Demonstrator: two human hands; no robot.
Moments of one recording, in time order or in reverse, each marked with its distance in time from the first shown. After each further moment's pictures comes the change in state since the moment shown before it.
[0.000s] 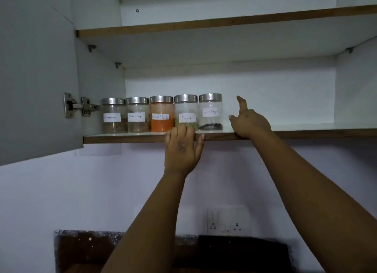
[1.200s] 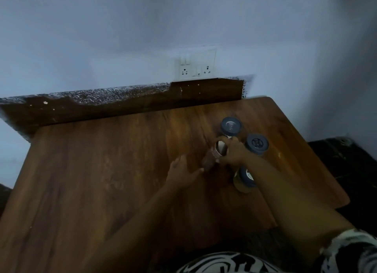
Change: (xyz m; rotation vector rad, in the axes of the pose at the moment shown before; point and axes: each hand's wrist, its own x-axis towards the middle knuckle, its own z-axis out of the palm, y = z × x) left_hand -0.447 0.040 -0.124 -0.650 -1.541 -0.760; right_hand -0.411 0.148 0.257 -0.031 -0.858 0.354
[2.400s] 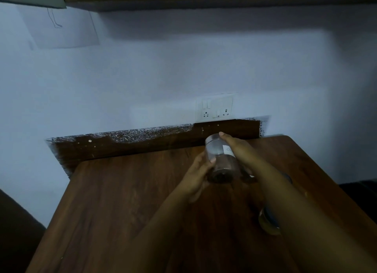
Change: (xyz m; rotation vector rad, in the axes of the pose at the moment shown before) left_hand -0.030 0.068 -0.102 -1.040 -0.229 0.212; right_hand -0.035 -0.136 -0.082 0.921 0.127 0.033
